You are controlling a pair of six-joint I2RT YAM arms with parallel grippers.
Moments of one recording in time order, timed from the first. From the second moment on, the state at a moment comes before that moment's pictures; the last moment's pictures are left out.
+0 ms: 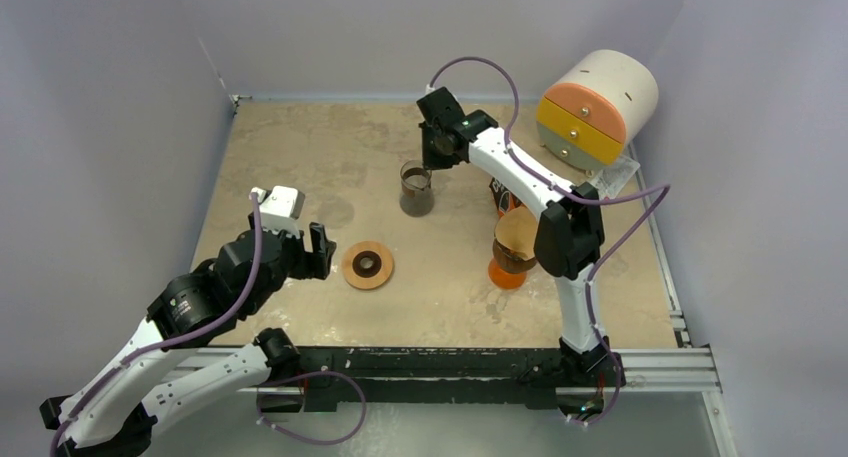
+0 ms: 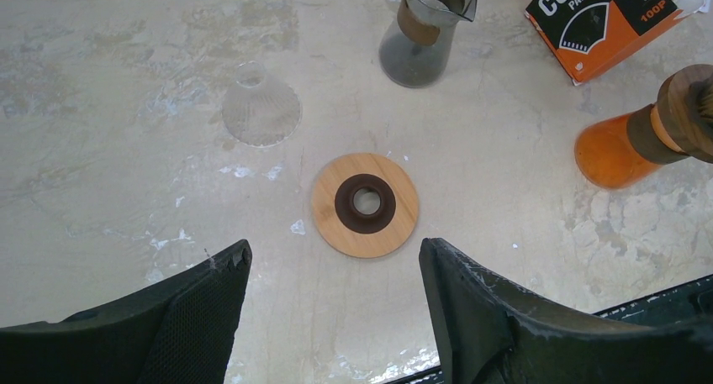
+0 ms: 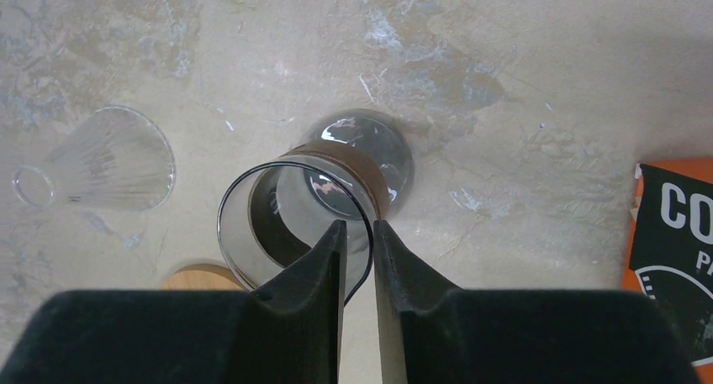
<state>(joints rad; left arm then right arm) -0.87 0.59 1.01 -0.93 -0.51 -0.39 0.62 2.10 1.99 -0.82 0.12 0.50</state>
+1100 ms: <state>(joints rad) -0.87 0.60 1.01 -0.93 -0.51 -0.39 0.66 1.96 1.90 -0.90 0.14 0.43</state>
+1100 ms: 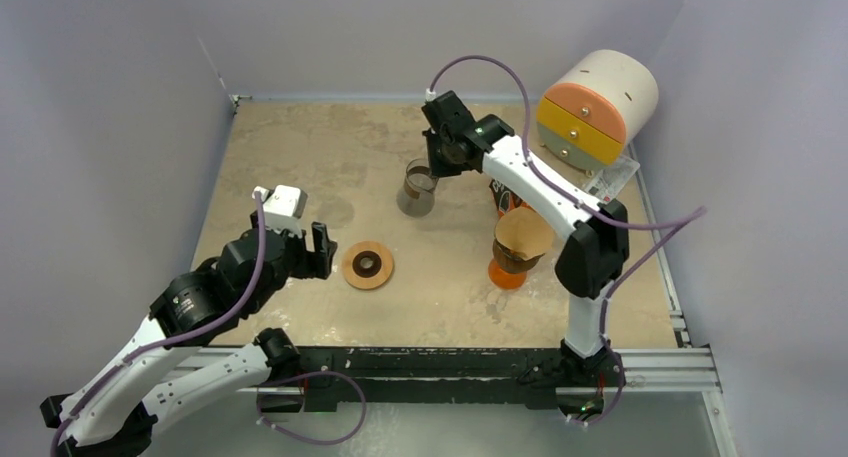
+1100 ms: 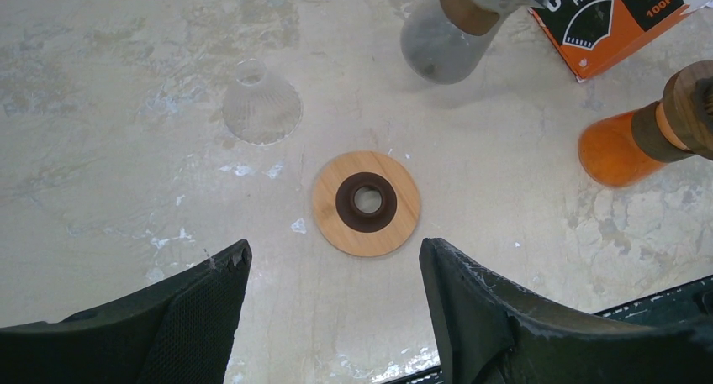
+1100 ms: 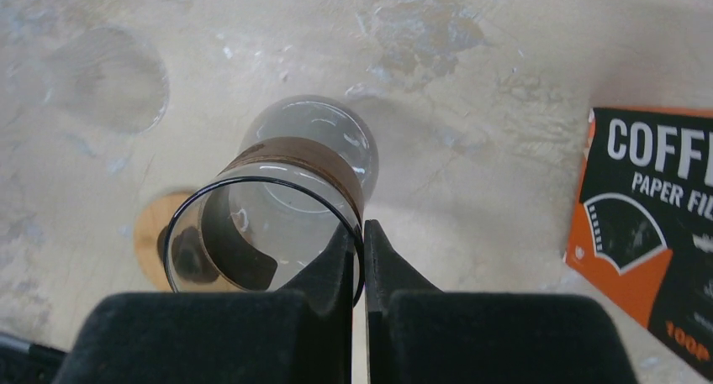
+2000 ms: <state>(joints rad) -0.85 0.70 1.01 -0.93 -0.52 -0.38 0.98 1.51 1.44 -0.96 0.28 0.47</state>
